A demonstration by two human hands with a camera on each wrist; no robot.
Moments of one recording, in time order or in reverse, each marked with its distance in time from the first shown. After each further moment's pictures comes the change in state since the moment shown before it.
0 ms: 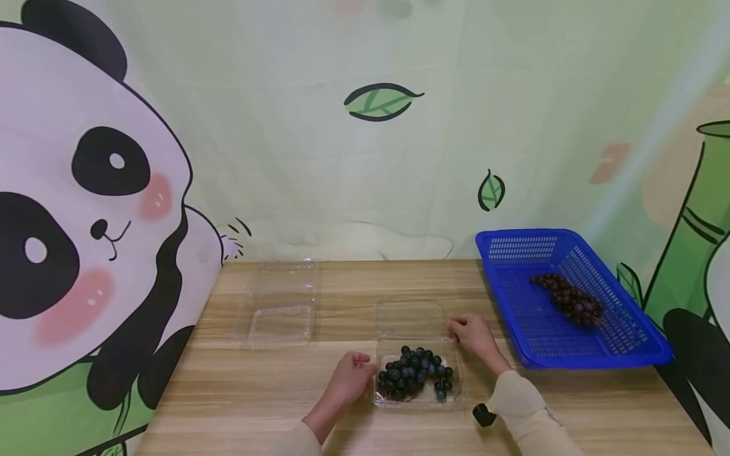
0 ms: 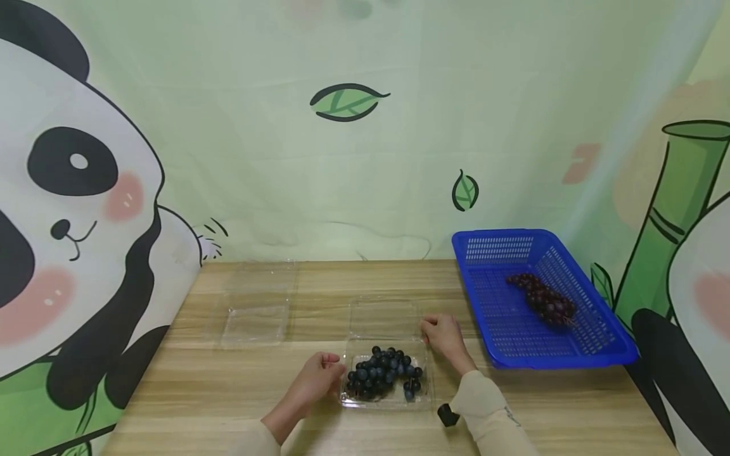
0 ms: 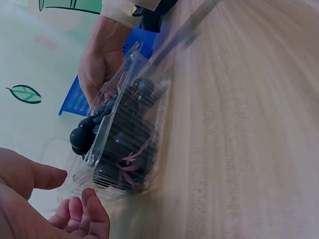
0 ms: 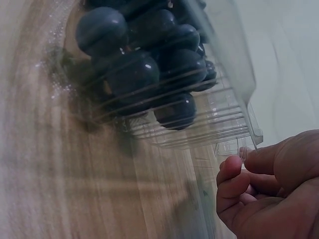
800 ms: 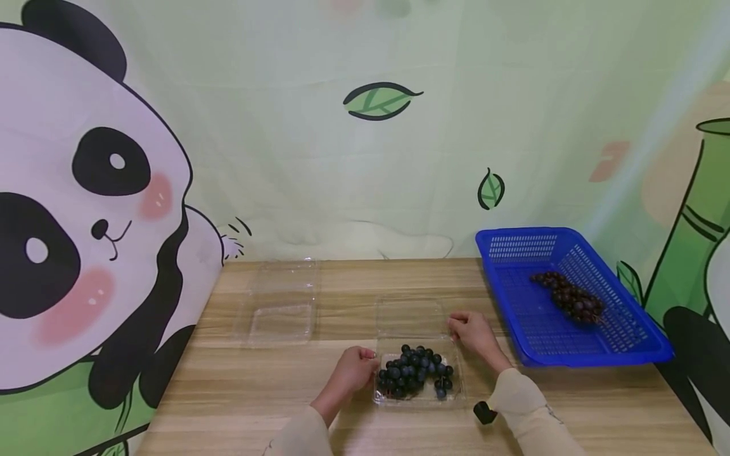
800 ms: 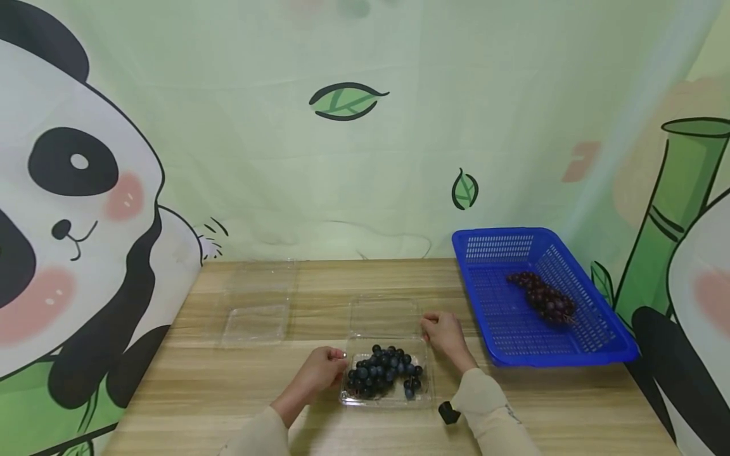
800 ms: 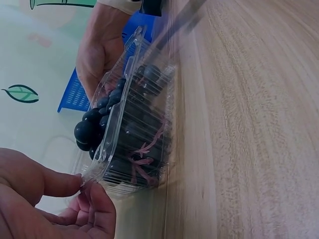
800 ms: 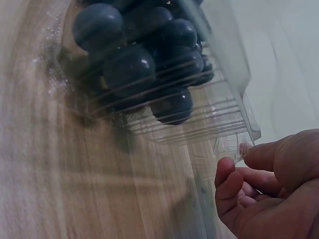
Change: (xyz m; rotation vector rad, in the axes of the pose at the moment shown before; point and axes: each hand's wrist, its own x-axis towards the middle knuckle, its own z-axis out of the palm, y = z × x) left_hand 0.011 0.012 0.004 0.074 -0.009 0.016; right_hand 0.000 -0.004 -0.001 0.039 -0.004 0.042
